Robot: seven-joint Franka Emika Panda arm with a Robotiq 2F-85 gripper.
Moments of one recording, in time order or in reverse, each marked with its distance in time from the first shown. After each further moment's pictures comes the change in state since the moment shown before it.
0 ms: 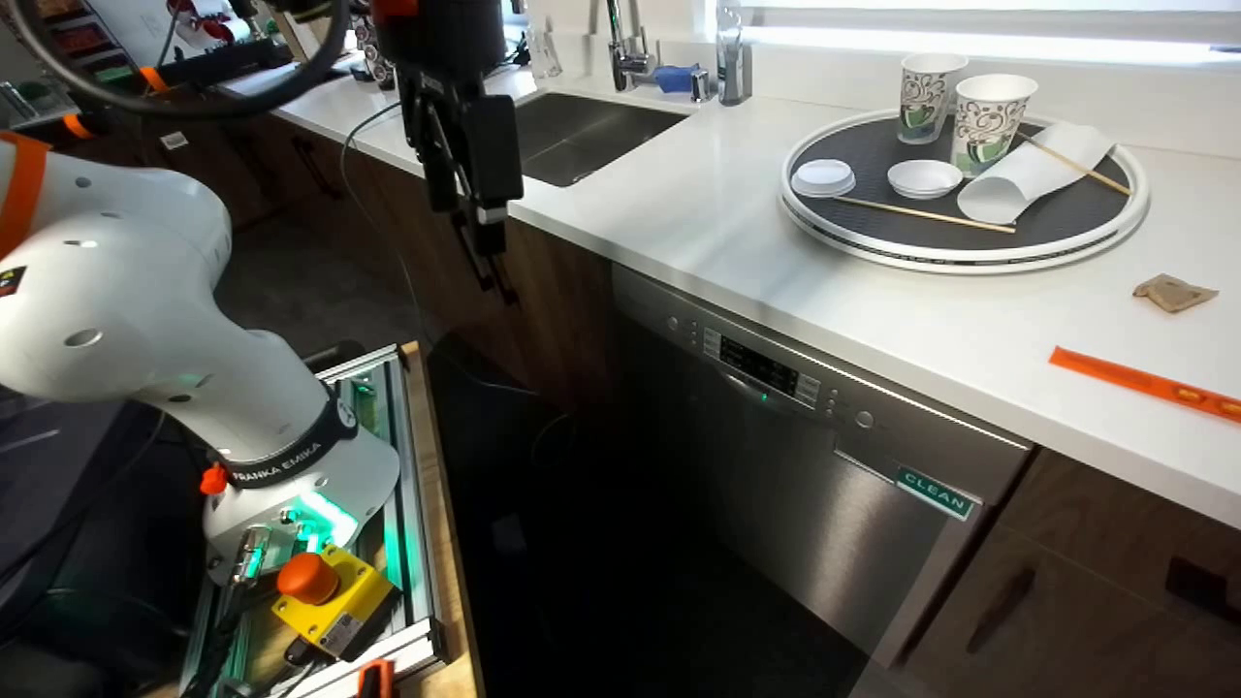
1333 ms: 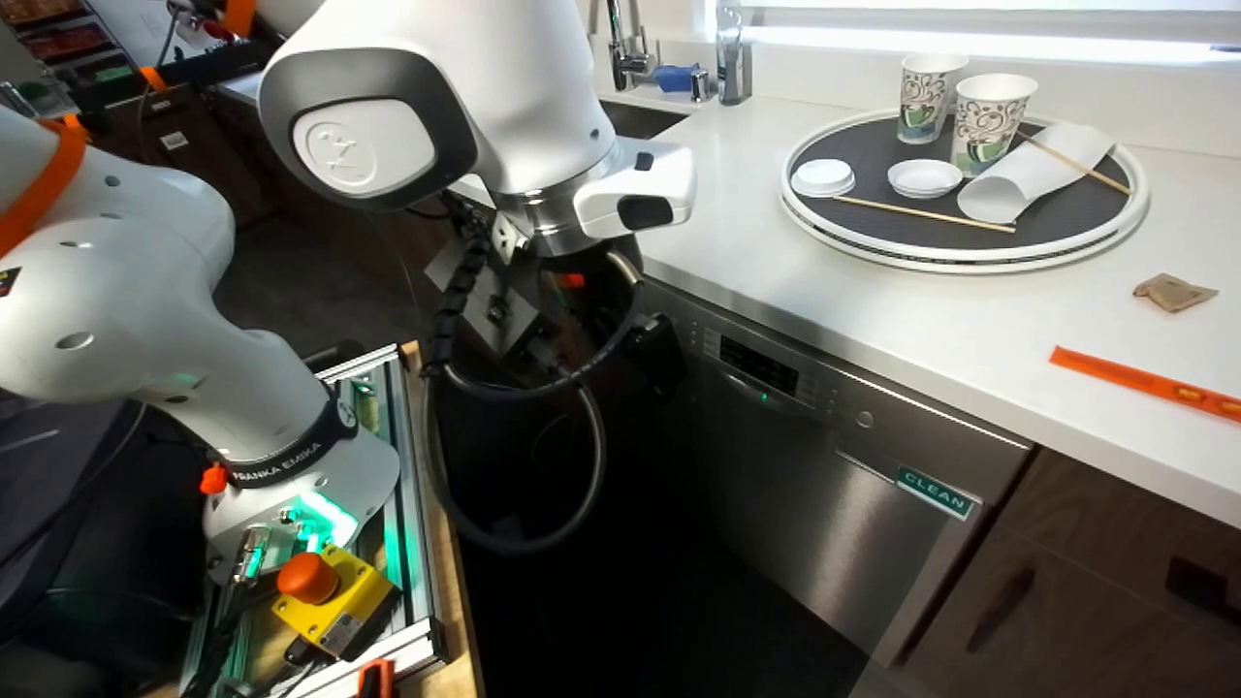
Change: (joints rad) arm -0.039 0.265 -0.205 -0.274 0.036 0.902 -0.176
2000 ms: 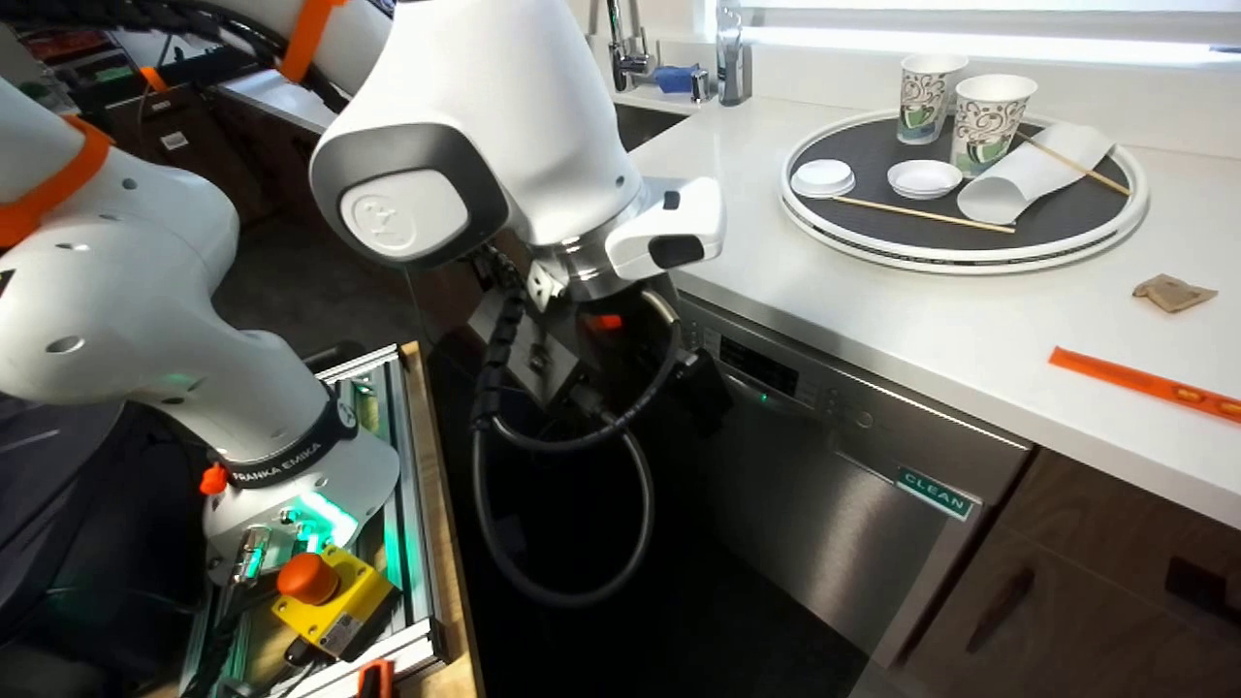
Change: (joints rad) arm -0.044 0.157 0.004 0.001 0.000 0.263 -0.039
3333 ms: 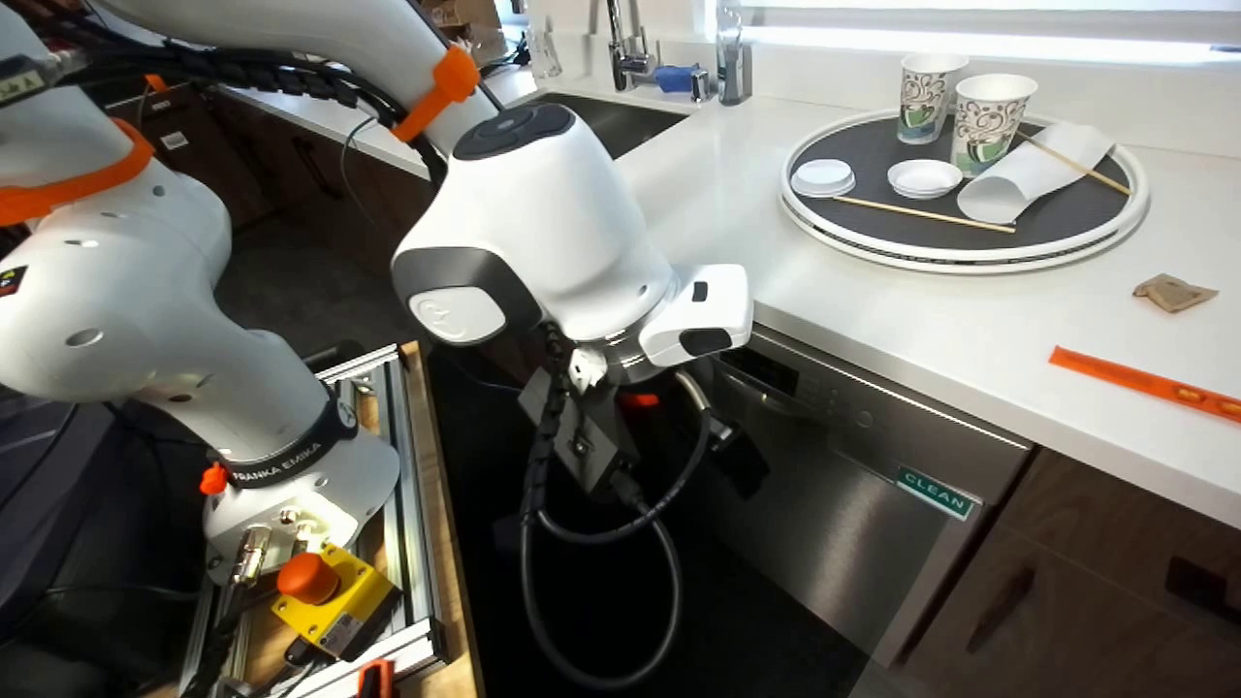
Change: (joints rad) arm 0.086 0.269 -0.068 0.018 0.279 0.323 -0.198
